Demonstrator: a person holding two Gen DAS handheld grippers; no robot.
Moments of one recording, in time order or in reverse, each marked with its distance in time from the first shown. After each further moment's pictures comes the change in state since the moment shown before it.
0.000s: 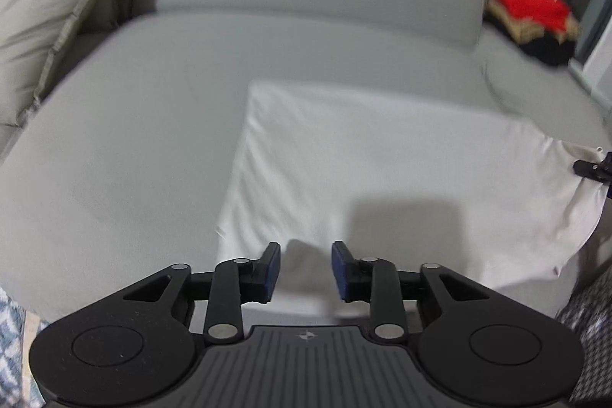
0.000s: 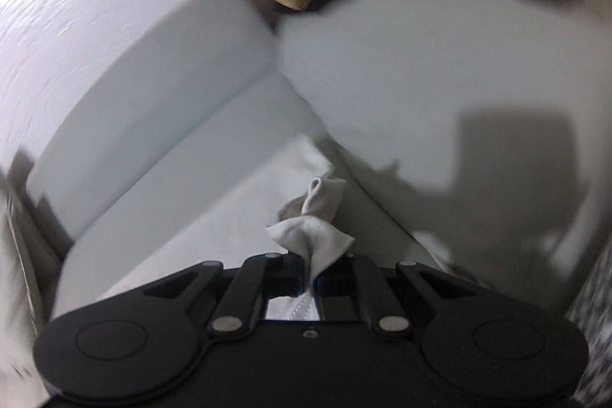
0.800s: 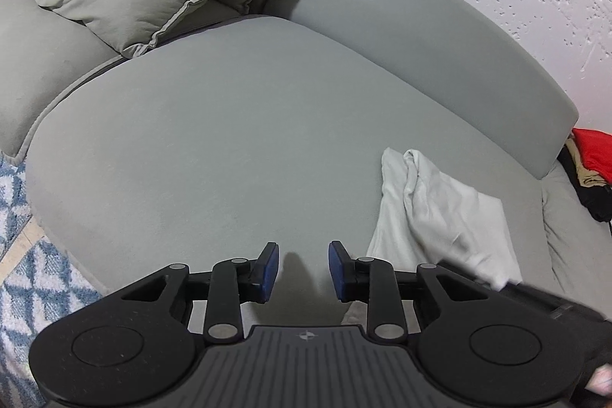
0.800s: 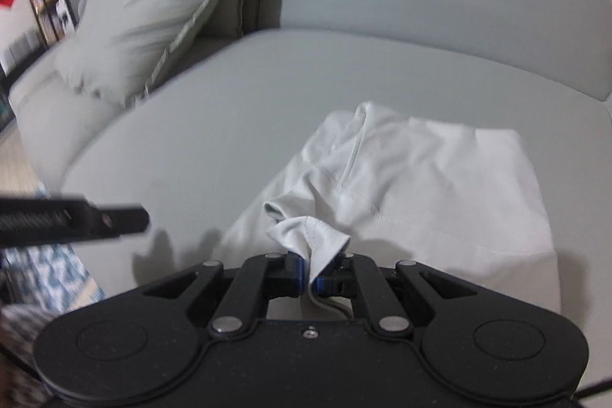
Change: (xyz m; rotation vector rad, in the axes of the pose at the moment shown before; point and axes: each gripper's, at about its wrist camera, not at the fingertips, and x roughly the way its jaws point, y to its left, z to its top) left arm -0.010 0.087 -0.010 -0.405 -0.095 0.076; right arm 0.030 0.238 -0.131 -0.704 0.246 0.338
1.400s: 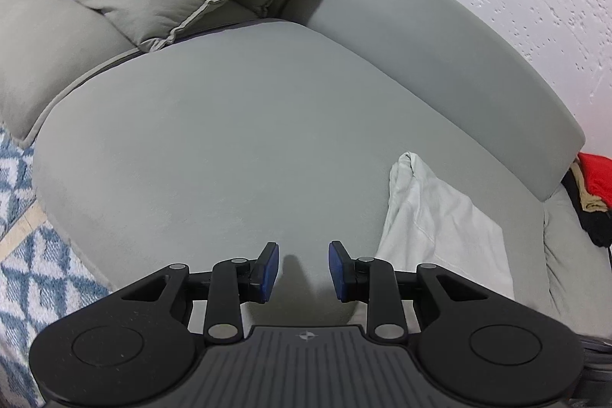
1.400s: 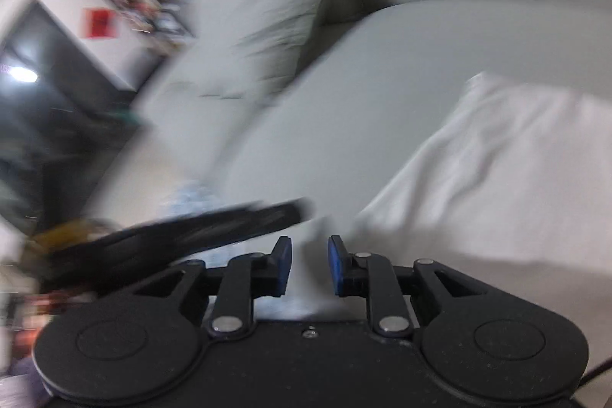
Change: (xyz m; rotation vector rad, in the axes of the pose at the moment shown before) left arm -0.004 0.008 0.000 -0.080 -0.022 0.014; right arm -0.027 -0.022 0.023 0.107 0.146 0.558
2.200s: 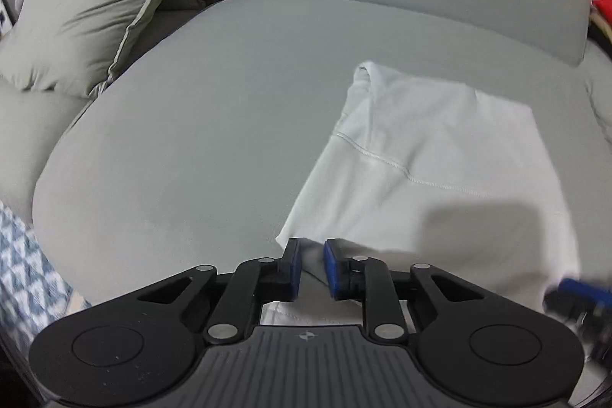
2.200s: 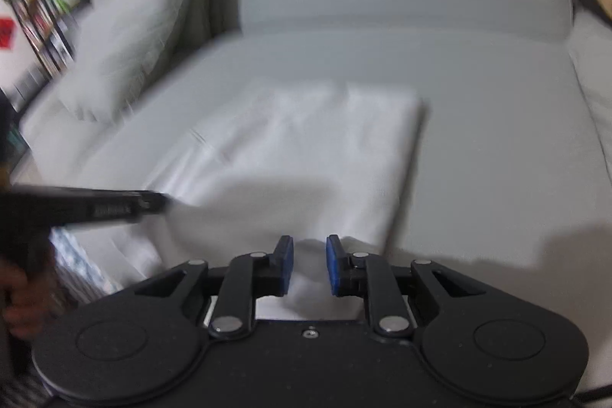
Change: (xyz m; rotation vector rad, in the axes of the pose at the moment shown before) left arm 0.051 -0.110 -0.024 0.390 0.132 0.235; right arm -0.048 -0.084 -0.058 -0.006 -0.090 -0.513
